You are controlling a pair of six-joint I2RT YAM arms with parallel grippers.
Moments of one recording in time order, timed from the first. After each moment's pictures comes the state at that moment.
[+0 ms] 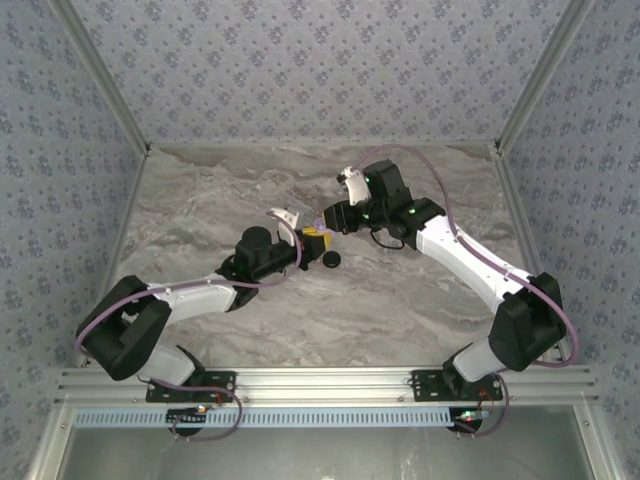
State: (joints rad) left arm -0.72 1.44 0.58 0.73 0.26 -0.46; right arm 0.58 1.48 1.25 -0.43 -0.39 0.28
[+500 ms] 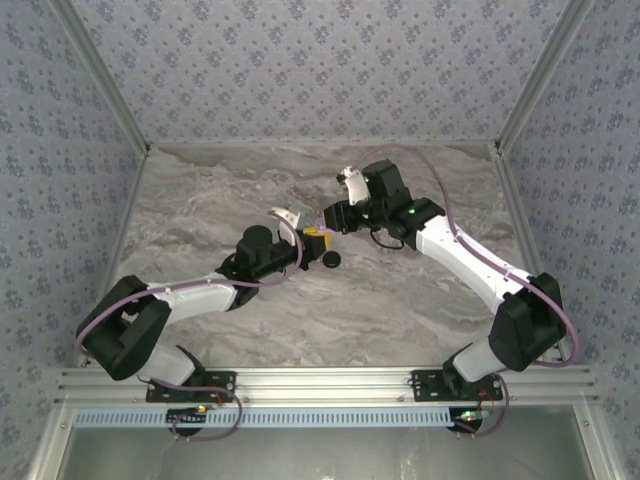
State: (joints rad) left arm -0.72 1.44 0.59 0.70 0.26 -0.44; right arm 0.58 1.48 1.25 -0.43 -0.38 0.28
